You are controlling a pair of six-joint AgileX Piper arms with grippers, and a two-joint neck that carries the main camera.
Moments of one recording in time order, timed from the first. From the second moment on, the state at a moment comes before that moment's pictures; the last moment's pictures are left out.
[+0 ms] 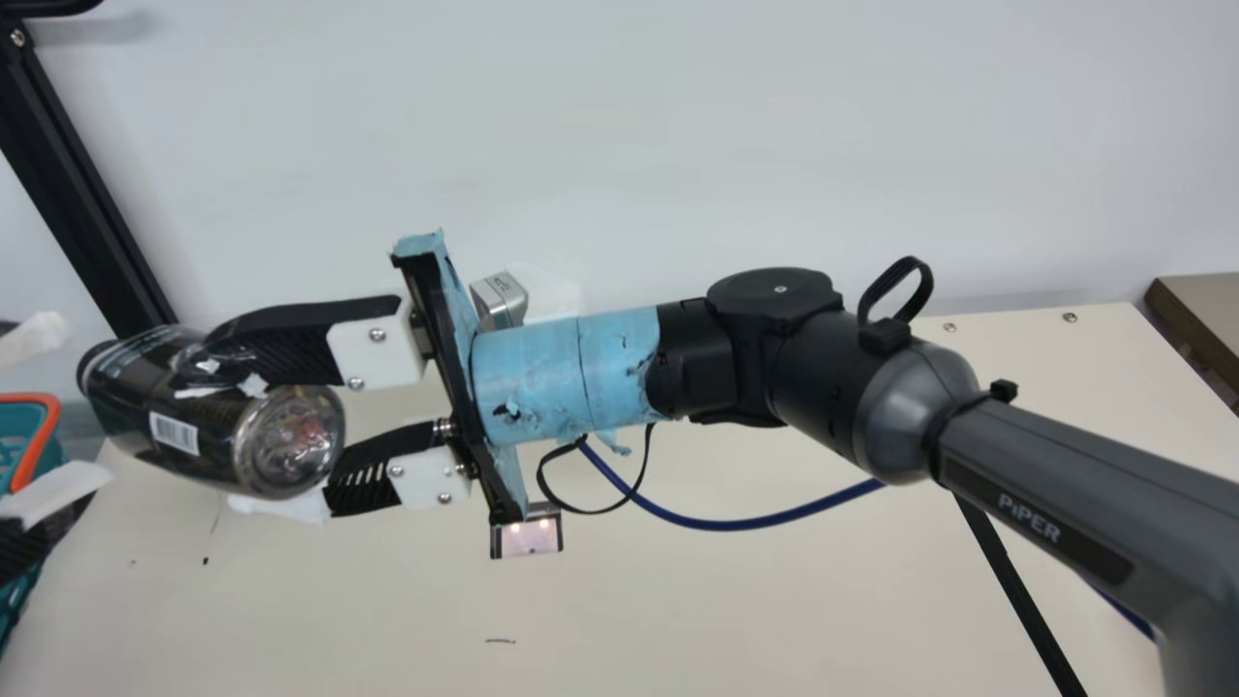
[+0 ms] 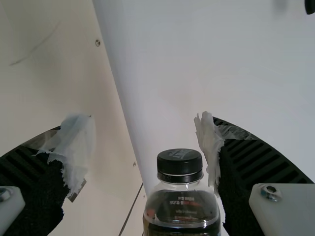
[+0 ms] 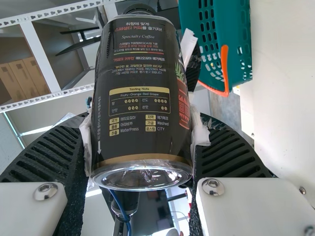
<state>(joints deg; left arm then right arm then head) 17.9 73.1 -42.4 -87.9 36.2 10.0 22.6 110.0 -83.8 91.0 63.0 -6.6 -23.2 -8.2</state>
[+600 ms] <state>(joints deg) 17.7 73.1 -42.4 -87.9 36.5 10.0 21.9 101.7 -75.1 94.4 50.9 -7.0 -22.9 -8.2</state>
